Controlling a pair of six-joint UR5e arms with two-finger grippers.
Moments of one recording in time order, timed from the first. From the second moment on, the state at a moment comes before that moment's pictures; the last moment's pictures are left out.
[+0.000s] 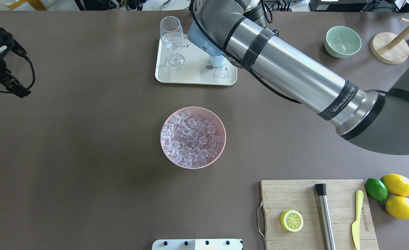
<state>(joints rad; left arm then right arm) -1.08 -1.75 -1.71 -1.80 -2.05 0.04 0.87 -0.32 0.96 -2.45 2.10 -0.16</state>
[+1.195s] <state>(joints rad) -1.51 -1.57 -1.64 -1.58 -2.35 0.03 0.87 -0.17 0.68 -2.45 2.02 -0.24</state>
